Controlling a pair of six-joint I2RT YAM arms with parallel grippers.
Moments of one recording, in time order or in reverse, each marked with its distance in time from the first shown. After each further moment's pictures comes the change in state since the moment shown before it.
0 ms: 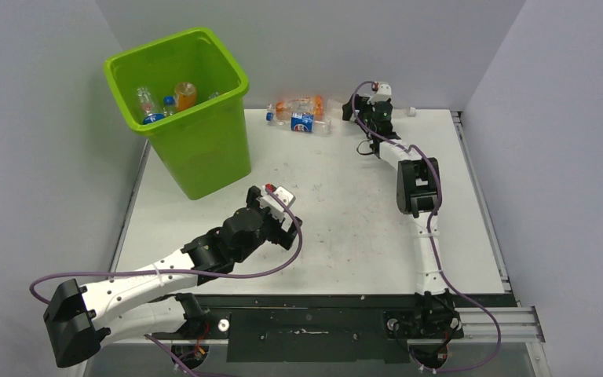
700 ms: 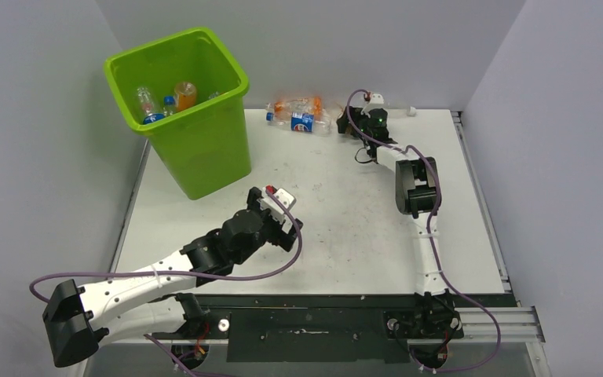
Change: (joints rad) left arm -0.014 -0.006 0.000 -0.006 -0.008 0.006; right arm 0.015 -0.008 -0.077 -0.057 -0.064 -0.018
